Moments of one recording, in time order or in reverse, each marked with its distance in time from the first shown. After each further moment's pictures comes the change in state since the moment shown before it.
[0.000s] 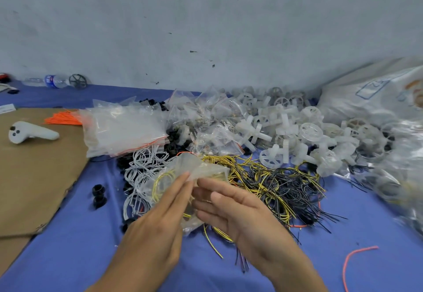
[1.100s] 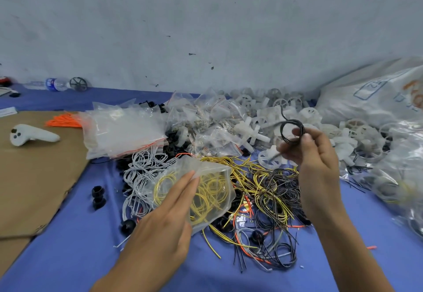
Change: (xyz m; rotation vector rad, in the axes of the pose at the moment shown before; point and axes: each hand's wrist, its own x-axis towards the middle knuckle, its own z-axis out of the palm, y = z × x) left_hand 0.005 0.011 0.003 -0.078 -0.106 -0.054; right_hand 0.015 -0.071 -0.085 -0.399 0.652 -0.661
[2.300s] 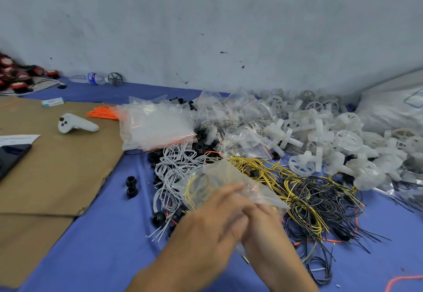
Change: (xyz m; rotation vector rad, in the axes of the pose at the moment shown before) left_hand 0.001 0.003 0.003 -0.281 0.077 0.126; right_hand -0.121 0.004 0.103 0.521 -0.417 0.653
